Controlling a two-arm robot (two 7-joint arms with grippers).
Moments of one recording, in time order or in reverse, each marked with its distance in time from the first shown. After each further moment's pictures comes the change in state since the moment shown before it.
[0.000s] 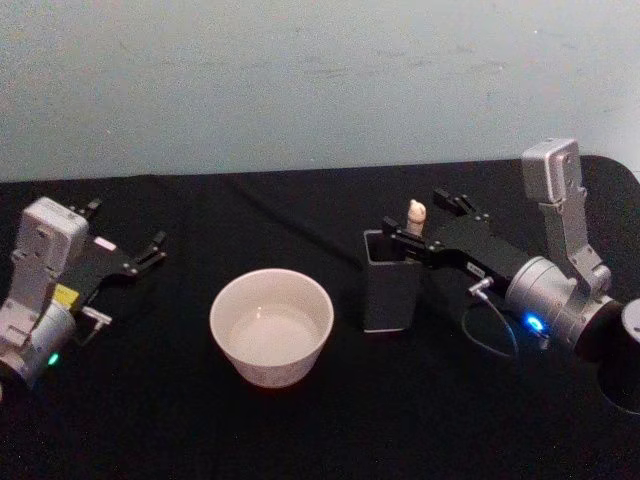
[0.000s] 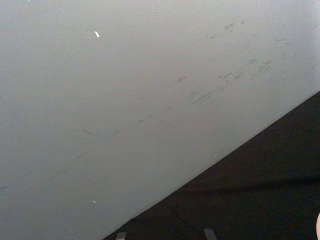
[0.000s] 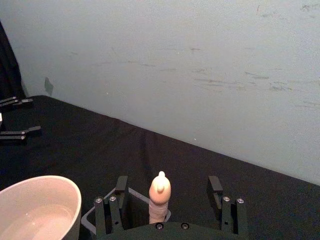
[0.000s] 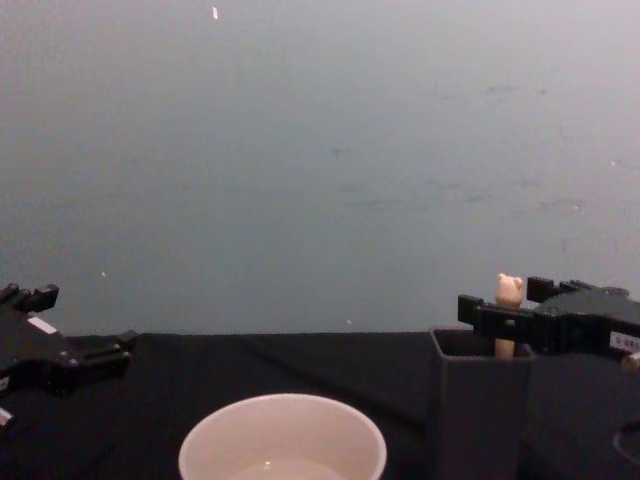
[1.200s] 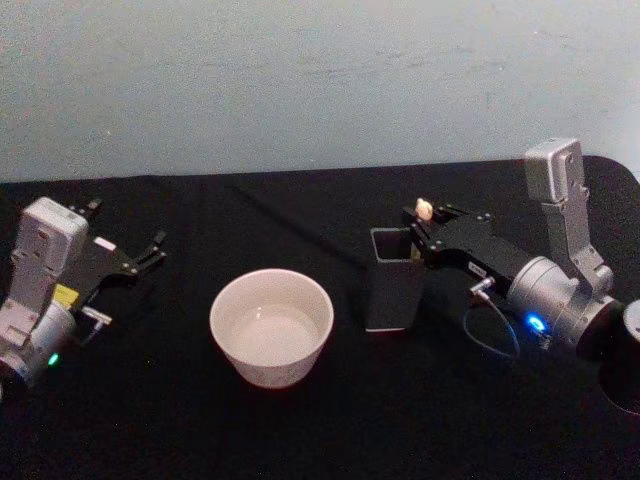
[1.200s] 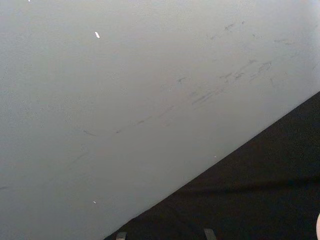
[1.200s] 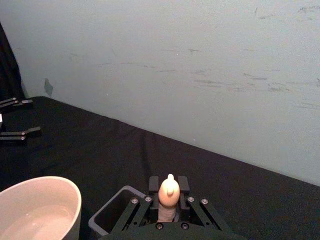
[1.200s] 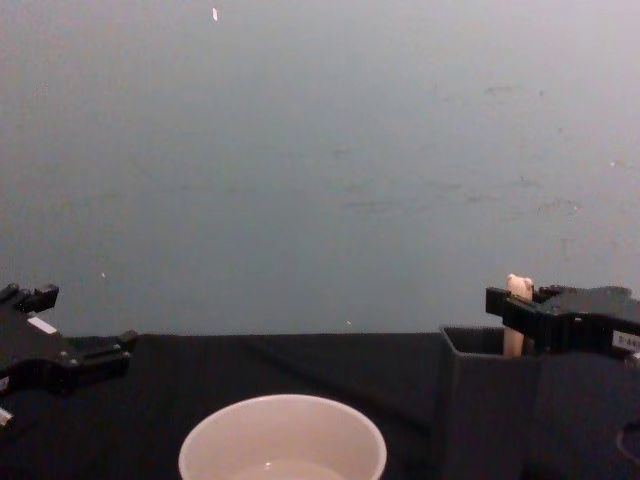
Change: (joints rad) left arm 0.000 0.000 0.000 0.000 0.000 0.000 0.000; right arm -0.003 0.004 0.001 -0.005 0.005 -0.002 -0.002
